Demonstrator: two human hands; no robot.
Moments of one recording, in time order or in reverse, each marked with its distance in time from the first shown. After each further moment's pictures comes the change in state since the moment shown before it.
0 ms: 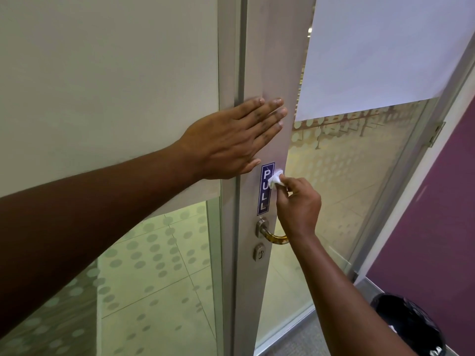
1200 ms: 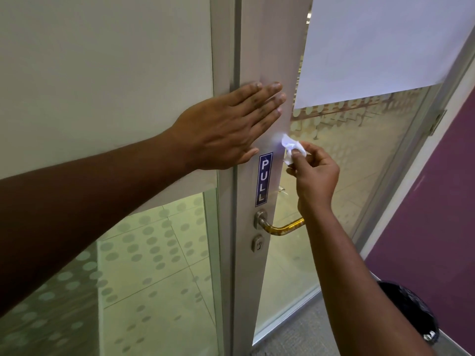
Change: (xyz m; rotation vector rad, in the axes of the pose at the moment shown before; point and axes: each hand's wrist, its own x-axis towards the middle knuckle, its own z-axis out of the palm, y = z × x) left_hand 0.000 -0.001 0.000 0.033 0.012 0.001; right_hand 0.036 -0.021 -0.023 0.643 0.055 0.476
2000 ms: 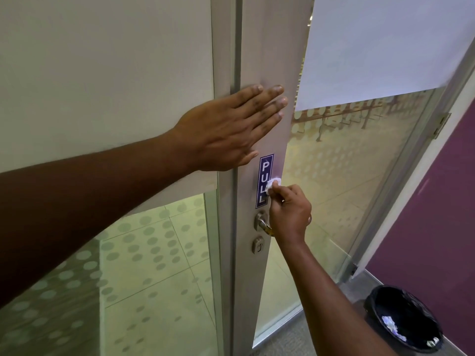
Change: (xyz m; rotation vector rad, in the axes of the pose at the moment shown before) left_hand 0.000 0.000 0.001 -0.004 0.019 0.021; right_hand -0.046 0.067 0.001 -0.602 -0.064 -0.310
